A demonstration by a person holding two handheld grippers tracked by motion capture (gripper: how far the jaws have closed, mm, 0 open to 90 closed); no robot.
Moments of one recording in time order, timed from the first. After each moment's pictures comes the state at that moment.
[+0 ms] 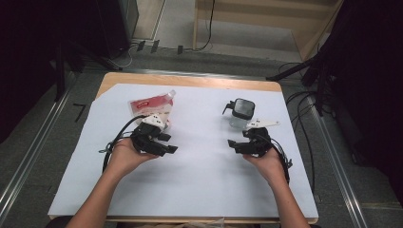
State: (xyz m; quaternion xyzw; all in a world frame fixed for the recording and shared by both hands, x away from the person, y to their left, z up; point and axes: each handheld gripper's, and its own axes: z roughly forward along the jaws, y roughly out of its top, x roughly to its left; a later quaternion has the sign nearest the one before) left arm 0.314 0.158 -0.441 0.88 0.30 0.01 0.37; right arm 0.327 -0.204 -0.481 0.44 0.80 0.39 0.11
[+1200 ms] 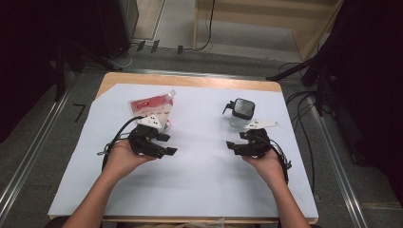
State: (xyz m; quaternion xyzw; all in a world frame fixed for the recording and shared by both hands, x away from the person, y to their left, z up) left arm 0.306 0.161 -0.436 0.88 0.29 0.01 0.37; right arm 0.320 -0.200 -0.474 0.42 0.81 0.40 0.11
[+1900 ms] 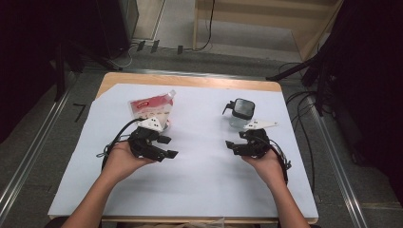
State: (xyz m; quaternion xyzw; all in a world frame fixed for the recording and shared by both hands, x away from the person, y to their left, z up) left arm 0.297 0.158 -0.430 0.89 0.27 0.01 0.37; right arm 0.318 -0.197 -0.470 0.42 0.81 0.40 0.12
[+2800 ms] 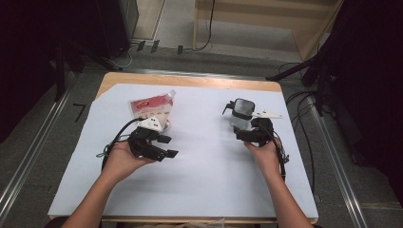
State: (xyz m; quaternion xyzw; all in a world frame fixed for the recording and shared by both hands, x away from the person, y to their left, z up) left arm 0.297 0.158 -0.429 0.88 0.27 0.02 0.38; right arm 0.359 -0.209 -0.483 0.53 0.73 0.38 0.21
